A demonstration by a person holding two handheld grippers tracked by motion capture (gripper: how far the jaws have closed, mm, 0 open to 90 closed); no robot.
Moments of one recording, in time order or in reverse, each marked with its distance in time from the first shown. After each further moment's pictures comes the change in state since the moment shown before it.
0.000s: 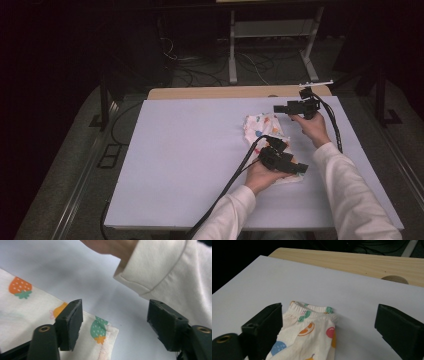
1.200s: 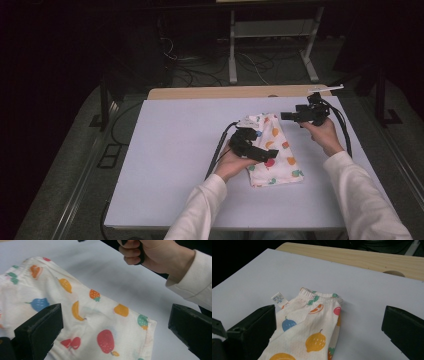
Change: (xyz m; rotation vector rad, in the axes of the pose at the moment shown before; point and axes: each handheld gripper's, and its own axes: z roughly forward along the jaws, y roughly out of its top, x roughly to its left) left arm 0.035 0.007 -0.077 -0.083 0.185 0.087; right arm 0.011 -0.014 -0.032 0.009 0.005 -0.052
